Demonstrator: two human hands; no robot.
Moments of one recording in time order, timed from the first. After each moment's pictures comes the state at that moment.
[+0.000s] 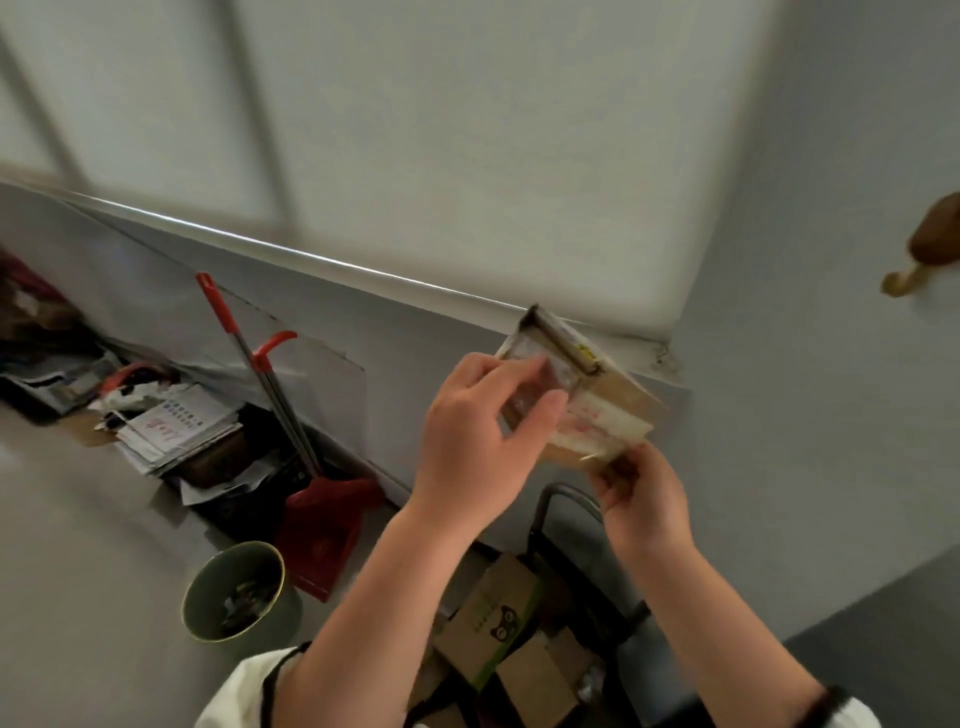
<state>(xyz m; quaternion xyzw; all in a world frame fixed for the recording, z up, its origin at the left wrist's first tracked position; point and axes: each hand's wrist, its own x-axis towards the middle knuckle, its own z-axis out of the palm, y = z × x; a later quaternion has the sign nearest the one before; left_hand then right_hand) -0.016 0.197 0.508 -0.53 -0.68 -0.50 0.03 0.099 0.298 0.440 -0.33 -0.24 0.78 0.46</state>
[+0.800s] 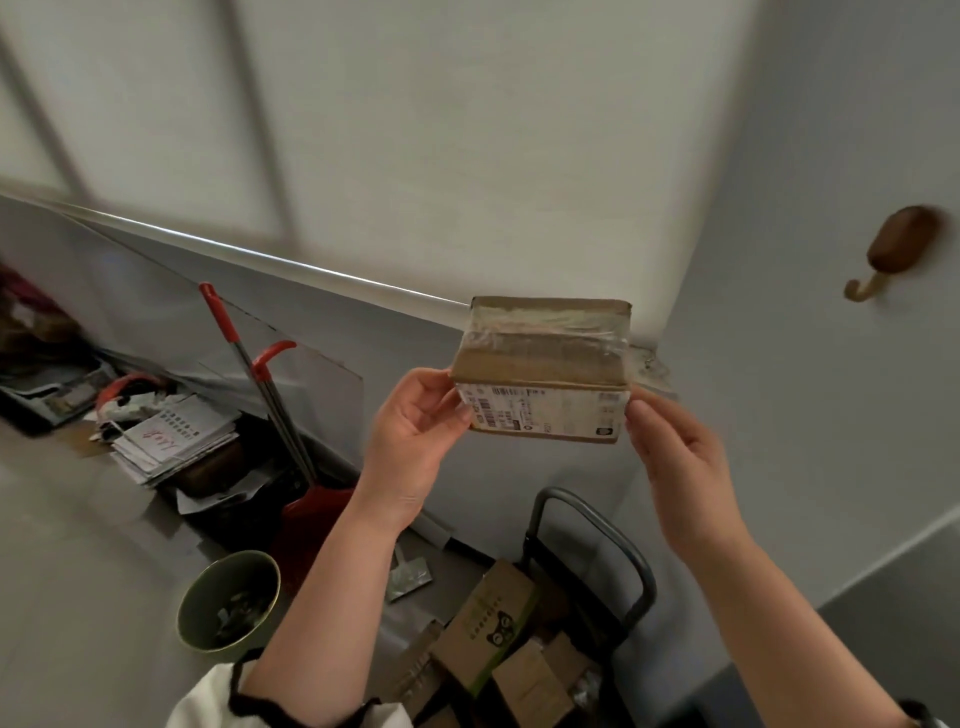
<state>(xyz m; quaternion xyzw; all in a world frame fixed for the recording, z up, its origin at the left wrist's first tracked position) -0.052 0.176 0.481 -0.41 -0.46 -0.74 -0.26 0.136 0.283 0.493 -0.25 -0.61 0.60 0.45</state>
